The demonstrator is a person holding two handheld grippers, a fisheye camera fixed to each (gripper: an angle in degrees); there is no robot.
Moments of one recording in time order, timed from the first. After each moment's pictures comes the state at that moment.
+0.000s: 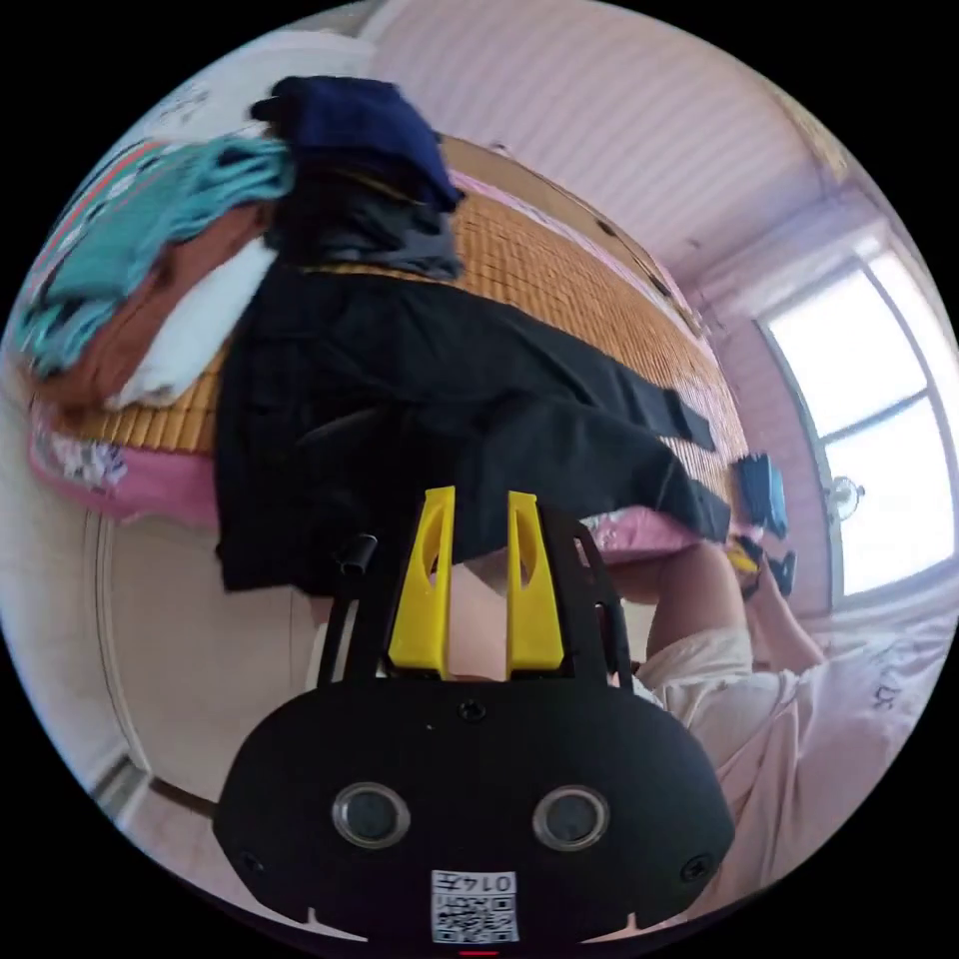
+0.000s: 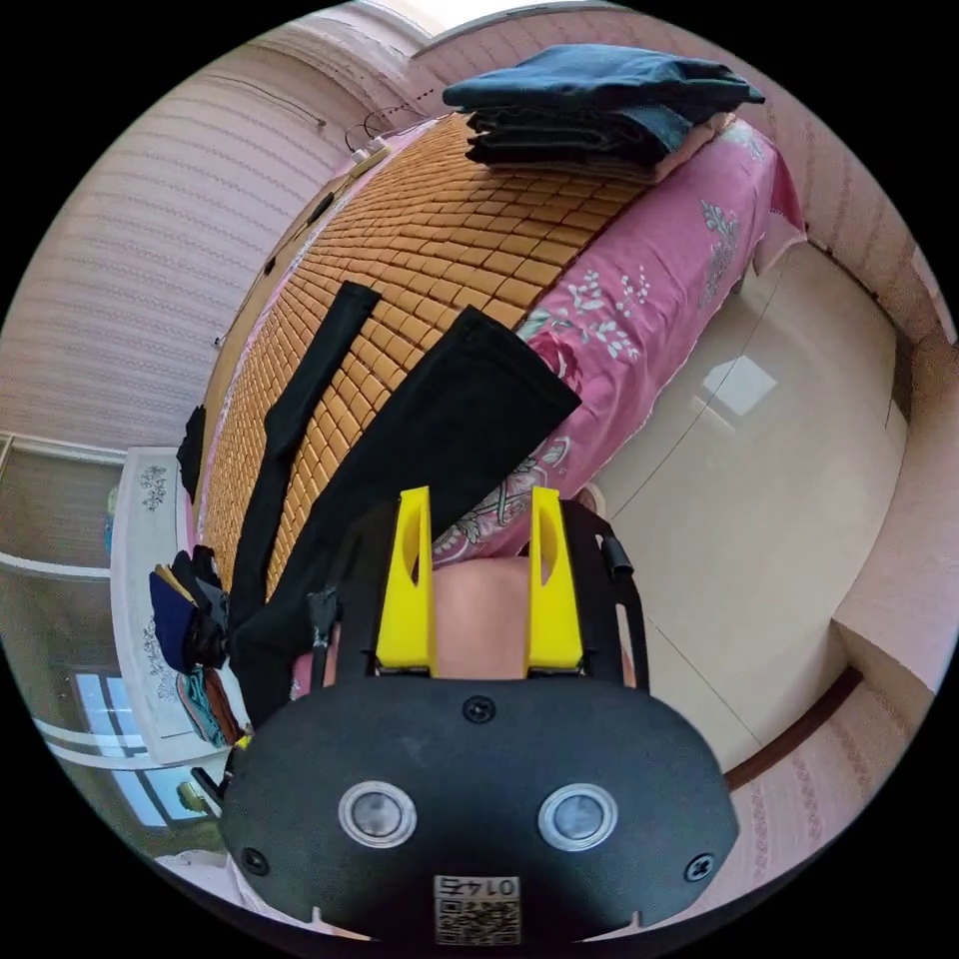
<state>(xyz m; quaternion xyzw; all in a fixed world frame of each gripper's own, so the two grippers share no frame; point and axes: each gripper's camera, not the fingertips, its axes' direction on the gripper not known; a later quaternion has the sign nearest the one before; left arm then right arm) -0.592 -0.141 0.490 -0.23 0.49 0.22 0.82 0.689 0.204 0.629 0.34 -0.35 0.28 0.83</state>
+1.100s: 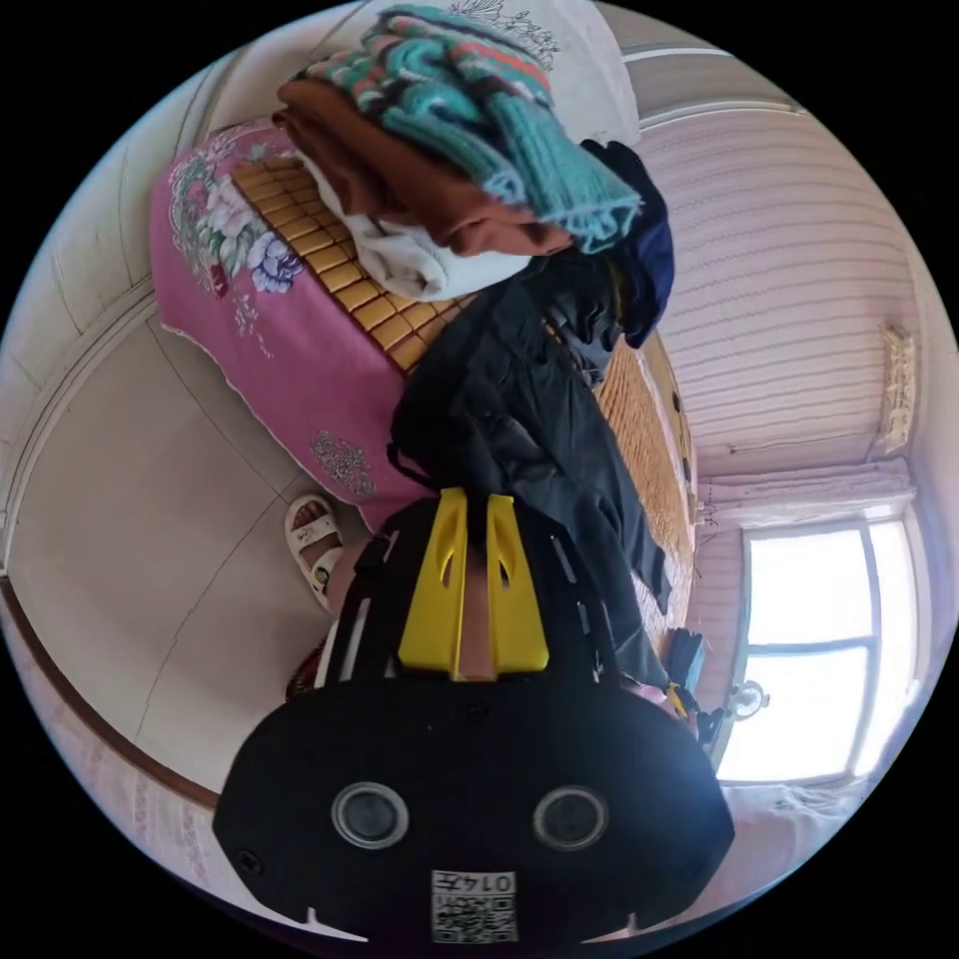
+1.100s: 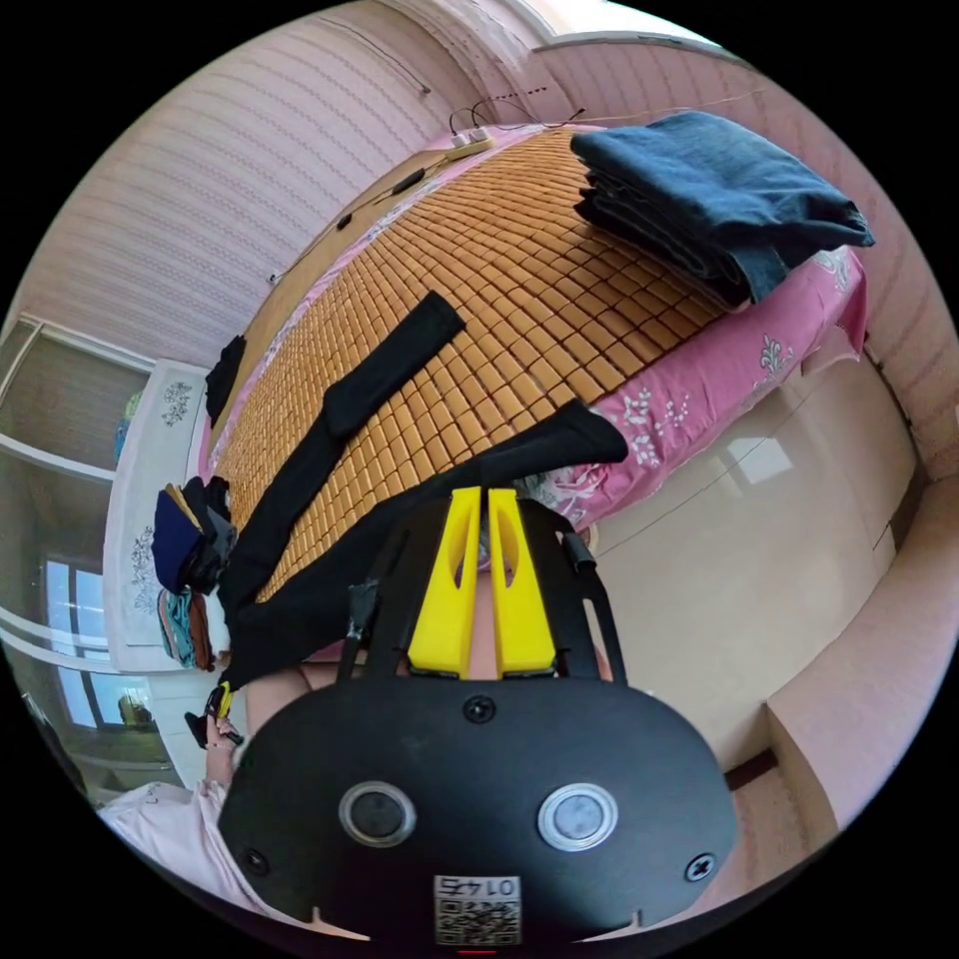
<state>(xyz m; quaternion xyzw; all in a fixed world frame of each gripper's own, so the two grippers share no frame) -0.757 -0.147 0.611 -0.27 0.50 -0.04 0.82 0.699 0.237 0.539 0.38 -0.28 0.16 0.87</state>
